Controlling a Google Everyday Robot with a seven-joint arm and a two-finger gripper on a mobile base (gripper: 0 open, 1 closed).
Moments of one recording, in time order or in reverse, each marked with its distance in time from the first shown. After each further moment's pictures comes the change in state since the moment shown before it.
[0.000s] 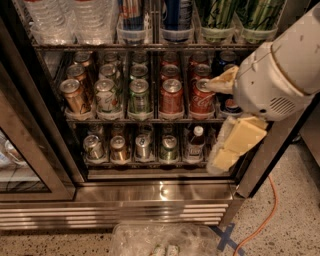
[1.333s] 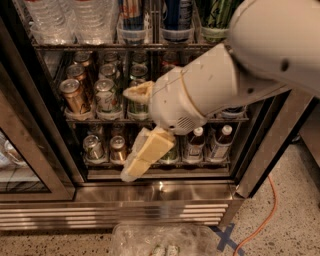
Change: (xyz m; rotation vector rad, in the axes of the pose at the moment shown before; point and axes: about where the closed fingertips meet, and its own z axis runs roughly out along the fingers) arm -0.122 0.021 0.087 -0.103 -0.375 -0.149
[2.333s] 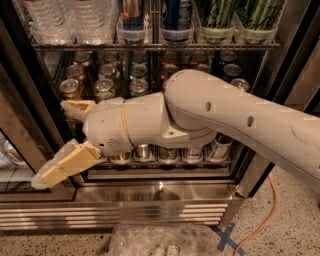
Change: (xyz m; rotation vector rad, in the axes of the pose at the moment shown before) arm -0.087 0.005 0.105 -0.048 -0.483 0.139
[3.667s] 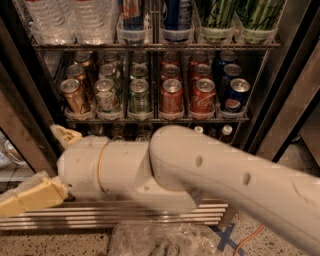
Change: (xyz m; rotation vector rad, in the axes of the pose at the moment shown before) arm -0.001 0.042 0.036 0.150 -0.124 0.187
